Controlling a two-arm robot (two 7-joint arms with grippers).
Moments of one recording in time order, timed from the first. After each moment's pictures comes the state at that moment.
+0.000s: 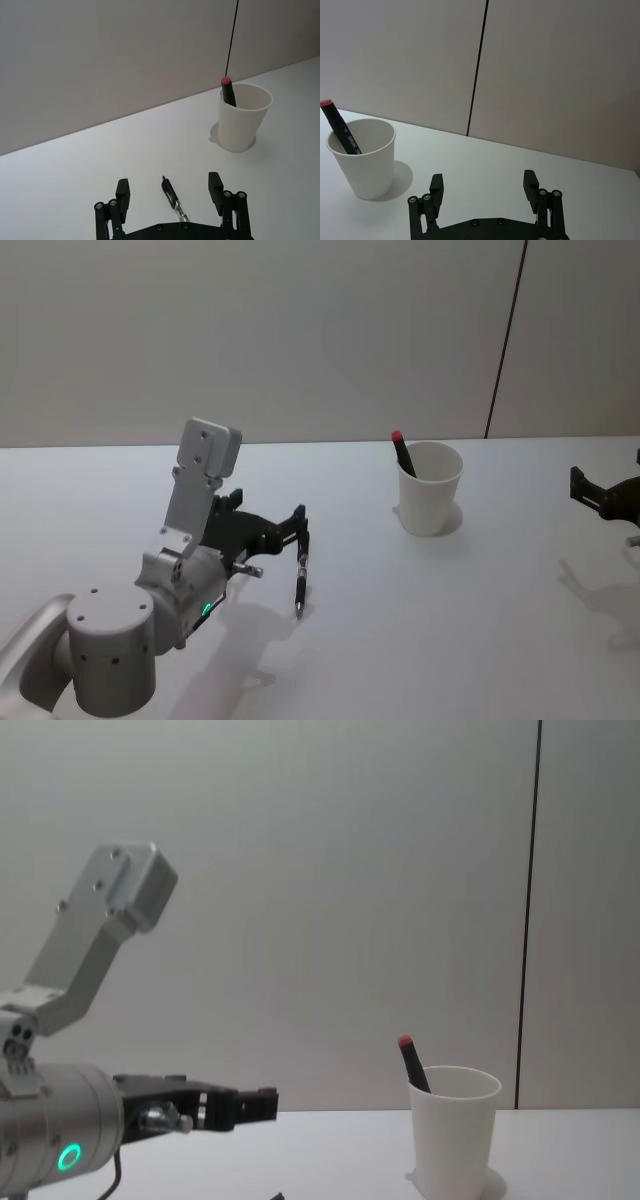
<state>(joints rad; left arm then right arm) -0.19 0.38 0.41 -1.64 -0.42 0.38 0.06 0.13 0.24 0.02 -1.53 0.02 0.23 0.25</state>
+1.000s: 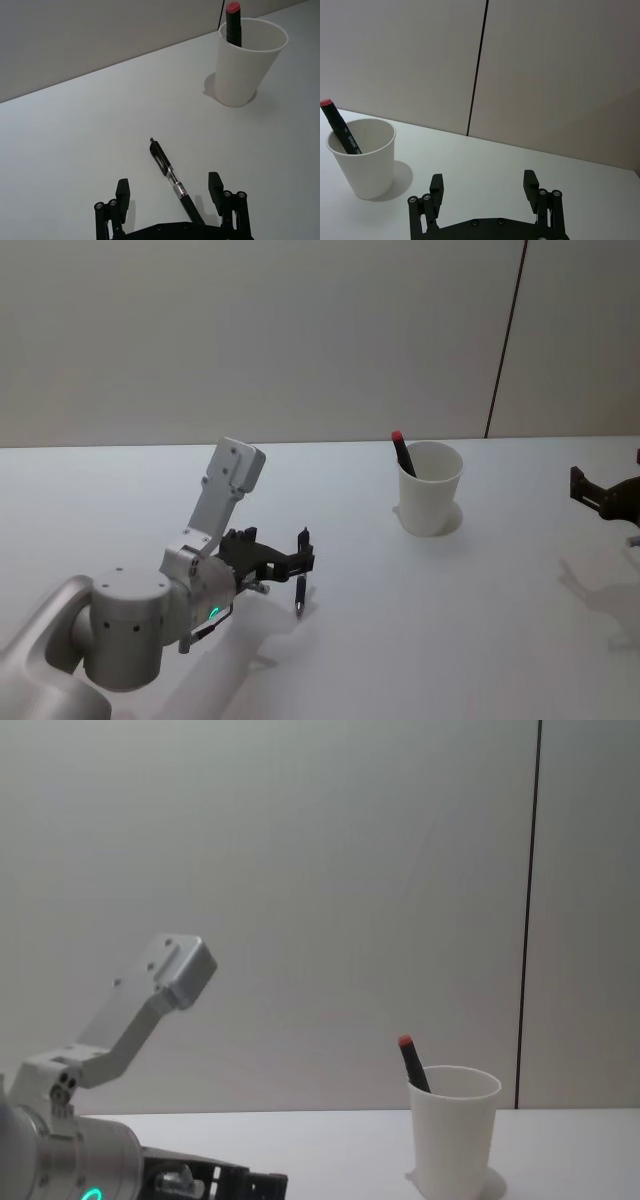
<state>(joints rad) -0.28 0.32 0.41 -1.45 -0.37 0.53 -0.09 0.13 0.24 0.02 -1.53 0.02 0.23 0.25</state>
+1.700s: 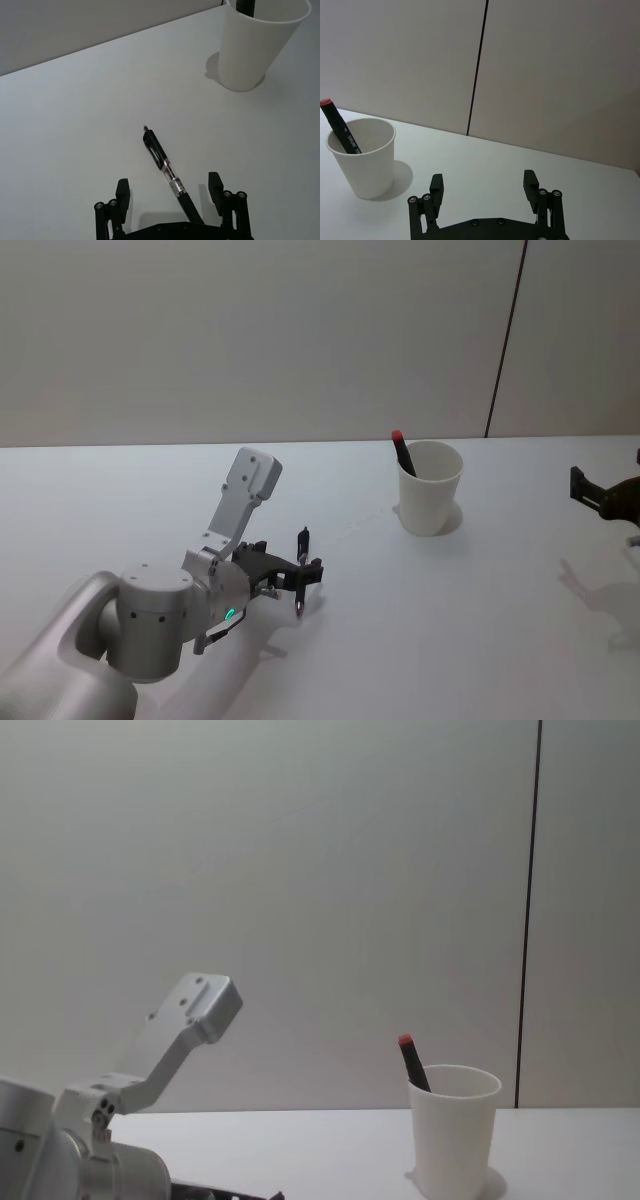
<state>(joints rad) -0.34 0.27 0.43 -1.33 -0.34 0.55 -0.11 0.13 0.24 0.02 -1.53 0.02 0.23 0.25</state>
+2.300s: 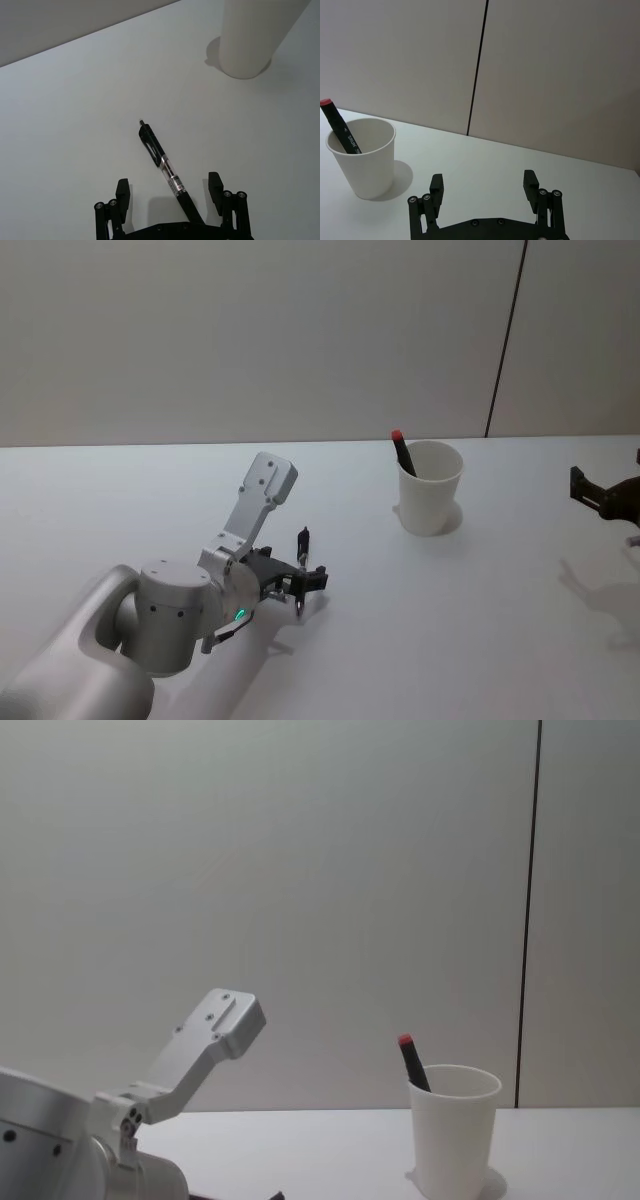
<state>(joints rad) -0.38 0.24 0.44 -1.27 -0.27 0.58 -0.12 0.13 0.24 0.02 -1.53 0.02 0.23 0.25</state>
